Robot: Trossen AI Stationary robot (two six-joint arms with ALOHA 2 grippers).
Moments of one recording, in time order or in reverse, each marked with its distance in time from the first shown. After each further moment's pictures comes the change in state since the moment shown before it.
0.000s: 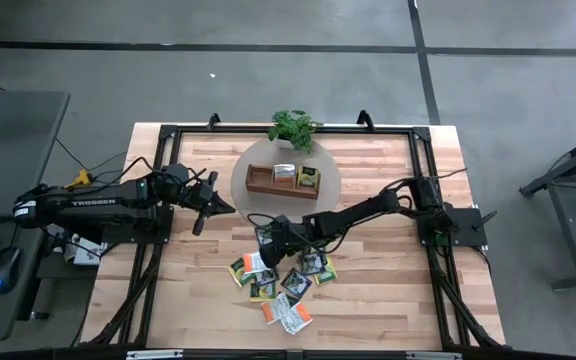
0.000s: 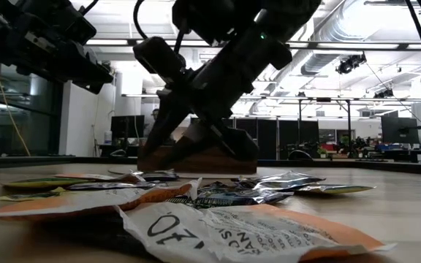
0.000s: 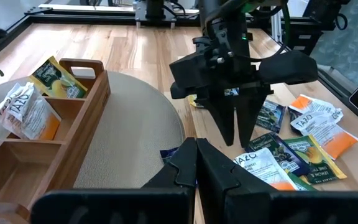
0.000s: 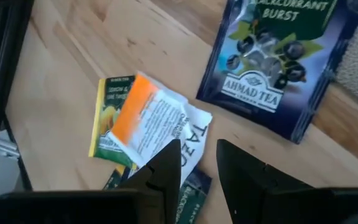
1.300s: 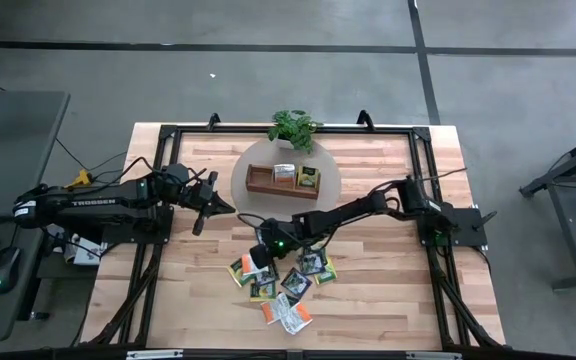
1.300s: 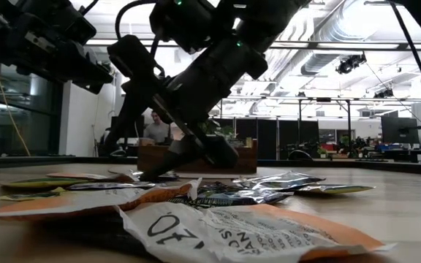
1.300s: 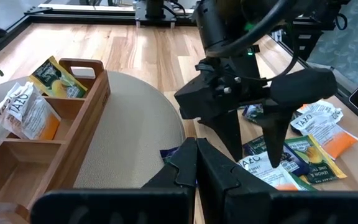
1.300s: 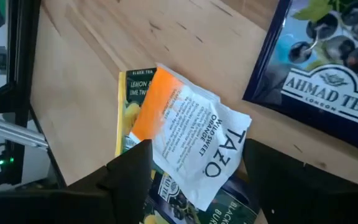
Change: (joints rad) left arm 0.000 0.000 0.000 0.000 0.000 0.000; right arm -0.016 0.111 0.140 -0.018 -0.156 0.052
